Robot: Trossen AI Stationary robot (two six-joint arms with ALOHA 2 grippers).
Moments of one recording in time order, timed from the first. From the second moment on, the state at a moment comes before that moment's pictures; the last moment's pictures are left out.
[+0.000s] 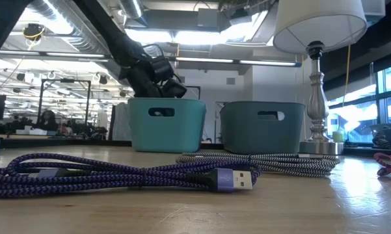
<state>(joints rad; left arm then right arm) 0.68 1.84 1.13 -0.29 0.32 -0.44 0.34 1.08 1.00 -0.02 0.51 0.44</state>
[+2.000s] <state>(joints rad) 0.01 0.95 1.38 -0.87 -0.14 -0.22 0.44 1.43 1.00 -1.08 -0.07 0.21</state>
